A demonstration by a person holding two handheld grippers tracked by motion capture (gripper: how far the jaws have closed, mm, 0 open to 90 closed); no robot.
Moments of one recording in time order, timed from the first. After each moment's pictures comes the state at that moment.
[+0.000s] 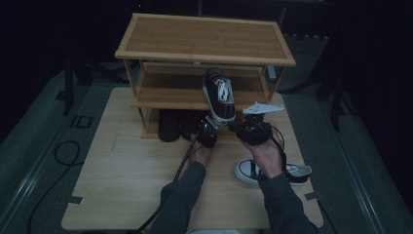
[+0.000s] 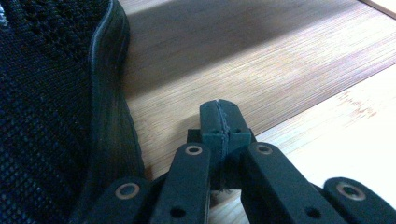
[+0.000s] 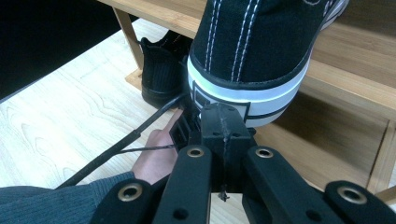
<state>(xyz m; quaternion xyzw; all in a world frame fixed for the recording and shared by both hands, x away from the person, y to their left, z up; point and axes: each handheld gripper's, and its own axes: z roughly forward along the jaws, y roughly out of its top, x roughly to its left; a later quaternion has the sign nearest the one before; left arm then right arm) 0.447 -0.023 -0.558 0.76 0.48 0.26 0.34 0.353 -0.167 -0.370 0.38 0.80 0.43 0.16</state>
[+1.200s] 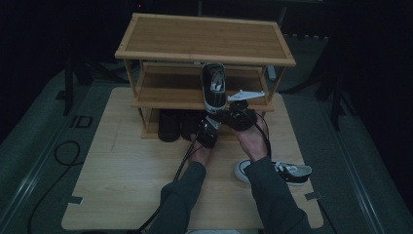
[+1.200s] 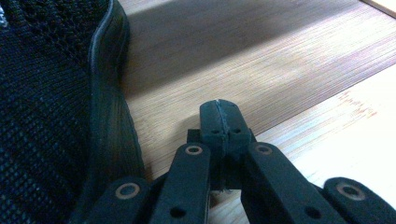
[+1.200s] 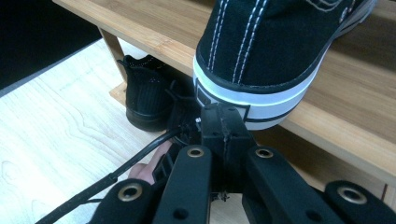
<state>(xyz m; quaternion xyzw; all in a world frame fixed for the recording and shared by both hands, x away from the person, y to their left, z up) 0.447 -0.024 -0.559 0.76 0.48 0.26 0.34 0.397 -0.133 -0.373 0.37 0.81 0.42 0.17</state>
